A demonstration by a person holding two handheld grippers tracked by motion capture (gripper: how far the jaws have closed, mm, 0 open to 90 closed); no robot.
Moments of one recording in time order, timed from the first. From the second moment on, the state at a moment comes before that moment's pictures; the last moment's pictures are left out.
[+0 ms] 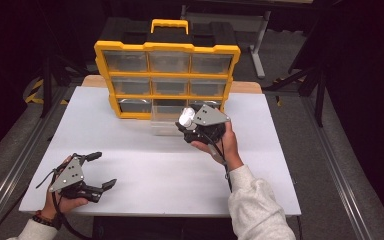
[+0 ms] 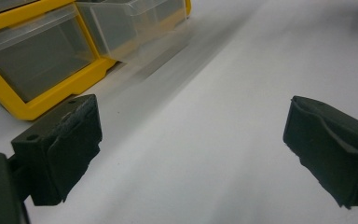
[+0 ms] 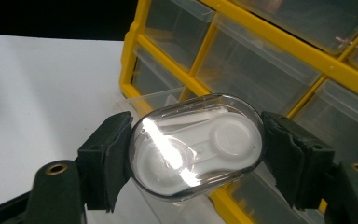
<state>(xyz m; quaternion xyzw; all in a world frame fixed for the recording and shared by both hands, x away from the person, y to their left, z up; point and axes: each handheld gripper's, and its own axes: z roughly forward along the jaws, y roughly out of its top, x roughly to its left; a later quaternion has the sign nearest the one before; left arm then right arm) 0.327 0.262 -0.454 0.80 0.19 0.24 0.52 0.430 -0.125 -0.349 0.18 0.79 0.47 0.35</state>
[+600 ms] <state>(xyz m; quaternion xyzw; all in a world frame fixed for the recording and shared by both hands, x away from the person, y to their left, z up) 0.327 0.263 -0.454 0.80 0.19 0.24 0.52 0.466 -0.109 -0.351 0.21 0.79 0.45 0.36</state>
